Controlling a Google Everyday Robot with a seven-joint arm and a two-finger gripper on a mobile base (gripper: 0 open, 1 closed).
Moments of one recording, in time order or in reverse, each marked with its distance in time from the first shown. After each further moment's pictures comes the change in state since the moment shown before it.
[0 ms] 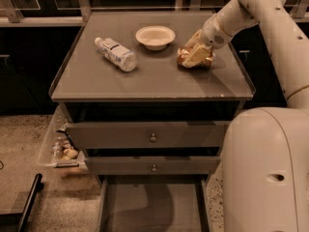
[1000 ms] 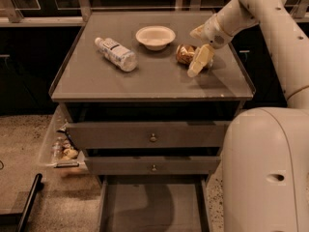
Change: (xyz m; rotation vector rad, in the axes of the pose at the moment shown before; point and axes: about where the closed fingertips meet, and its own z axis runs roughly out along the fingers) arm 0.000 0.000 0.000 -0.001 0.000 0.000
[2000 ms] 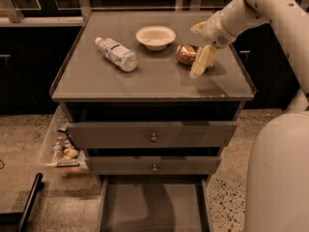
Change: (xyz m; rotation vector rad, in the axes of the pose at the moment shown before) arm -0.007 0.015 -0.020 0.070 0.009 -0.082
